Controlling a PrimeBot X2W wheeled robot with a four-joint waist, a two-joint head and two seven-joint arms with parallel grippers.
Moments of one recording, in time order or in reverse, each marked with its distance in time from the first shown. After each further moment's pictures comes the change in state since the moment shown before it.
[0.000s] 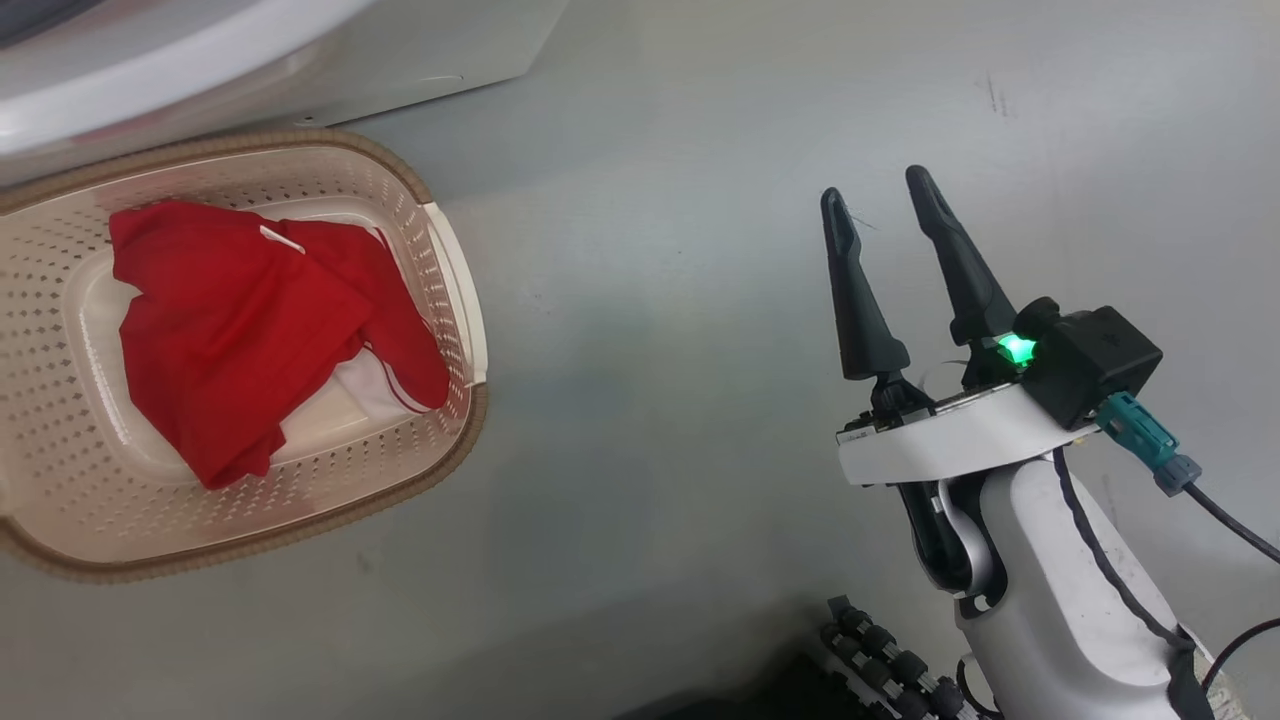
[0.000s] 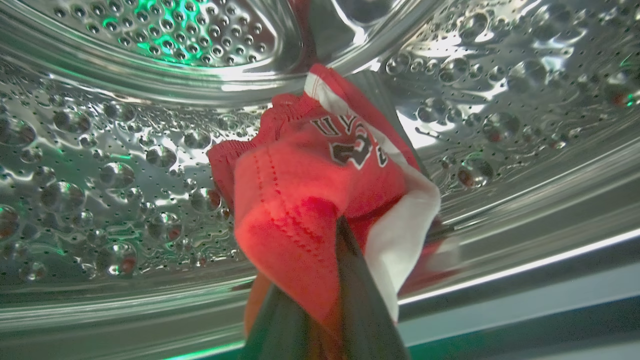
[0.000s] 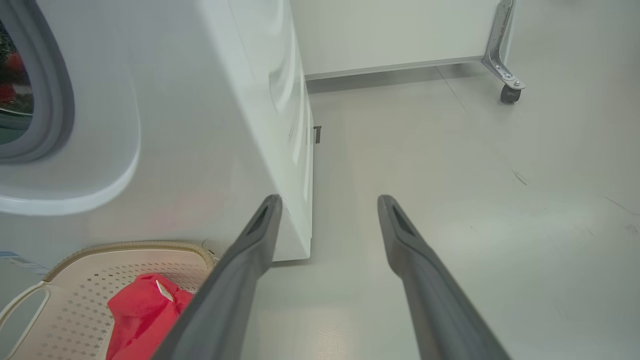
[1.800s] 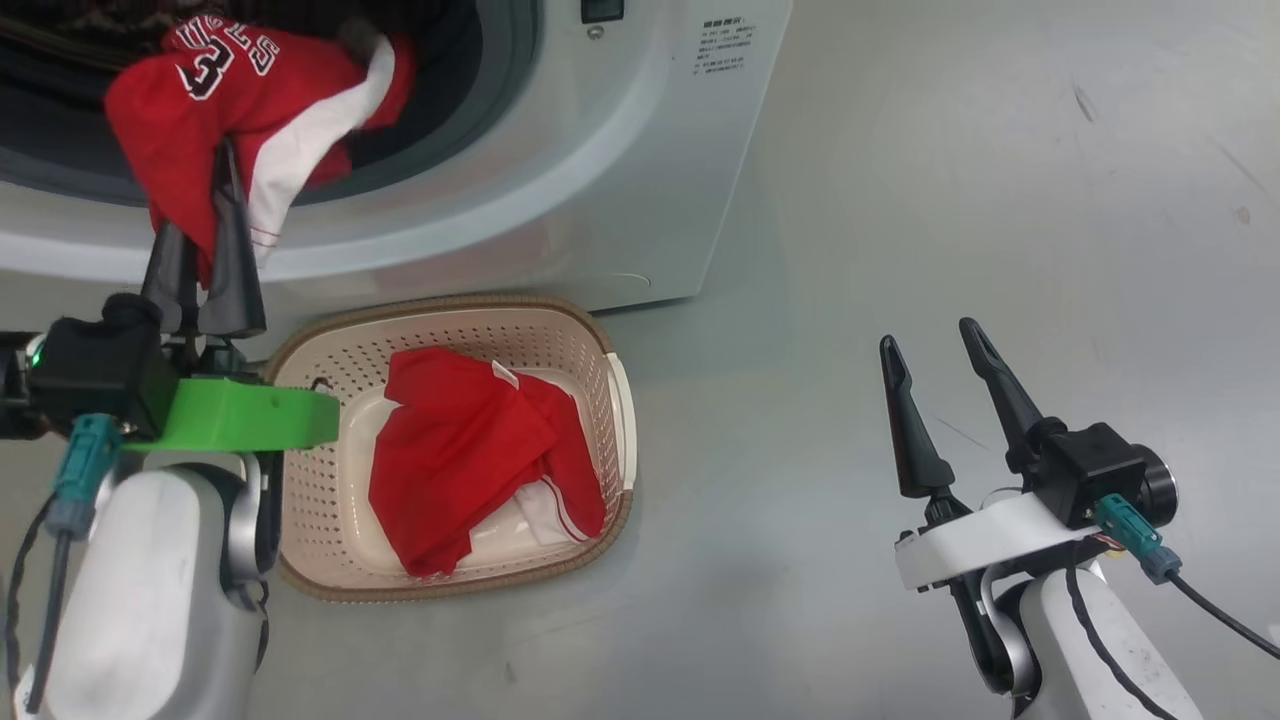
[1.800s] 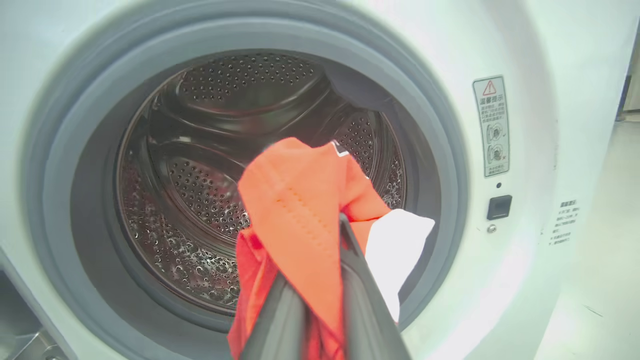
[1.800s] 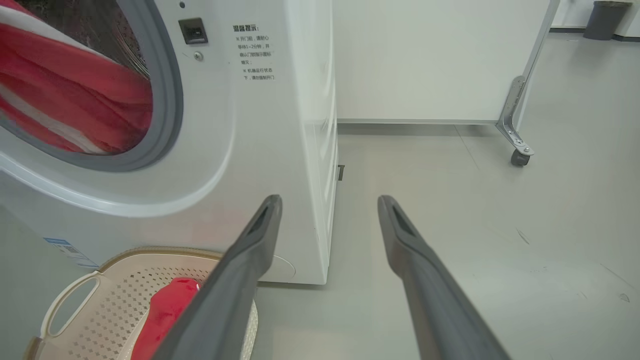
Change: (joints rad) left arm 0.799 -0.335 0.010 -0.485 -0.047 0.135 -0.760; right arm 0.177 -0.032 -0.099 0.099 -0.136 0.002 0.000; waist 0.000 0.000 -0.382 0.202
